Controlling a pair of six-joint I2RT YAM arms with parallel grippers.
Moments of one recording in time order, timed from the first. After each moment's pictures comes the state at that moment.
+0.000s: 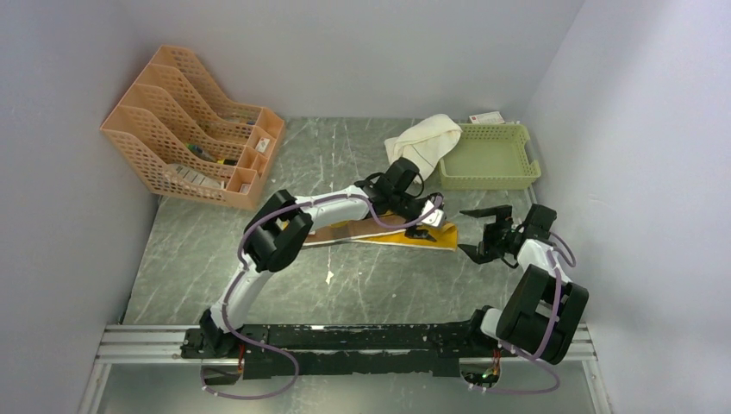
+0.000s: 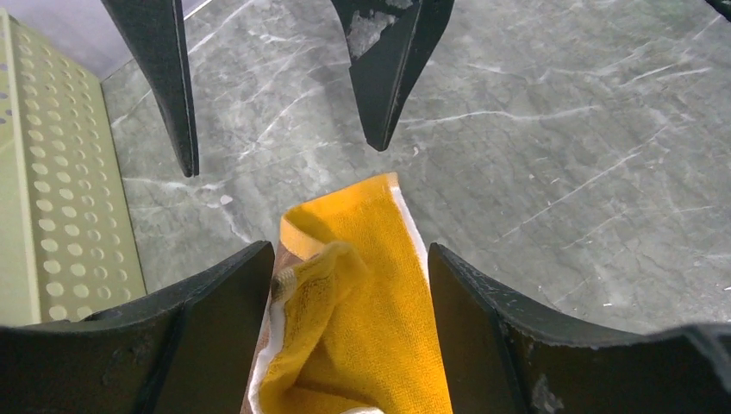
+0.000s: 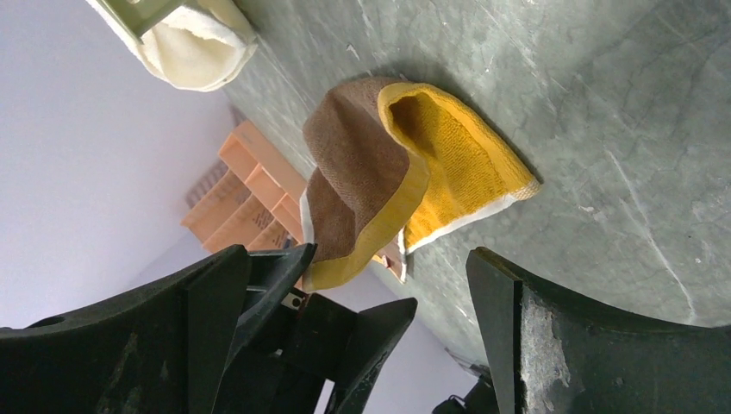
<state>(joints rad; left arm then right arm) -0.92 2.27 1.74 -0.10 0.87 0.89 -0.48 1.26 0.53 -0.30 -0.72 1.08</state>
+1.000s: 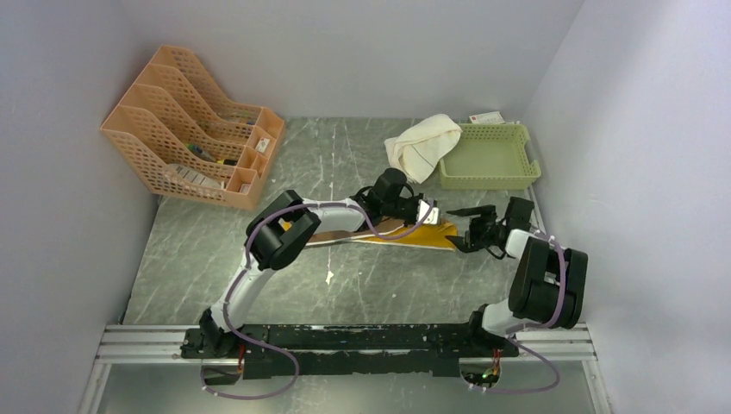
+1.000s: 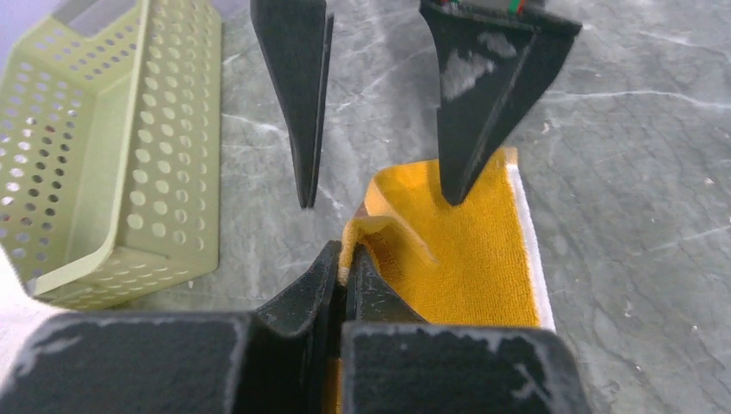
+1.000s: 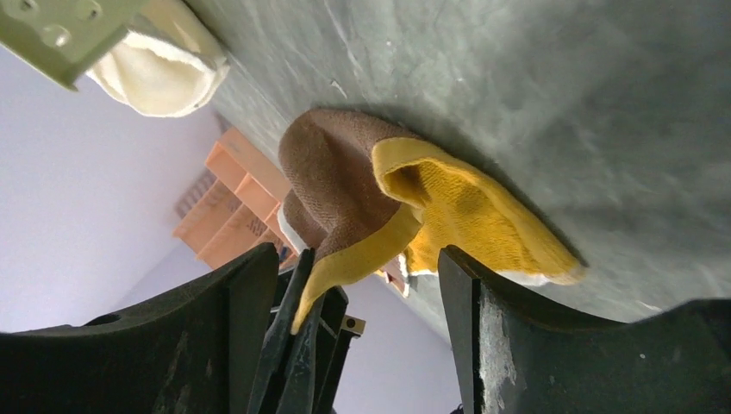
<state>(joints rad) -0.91 2.31 1.56 0.36 0.69 0.73 -0.35 1.44 0.53 -0.08 -0.66 1.21</state>
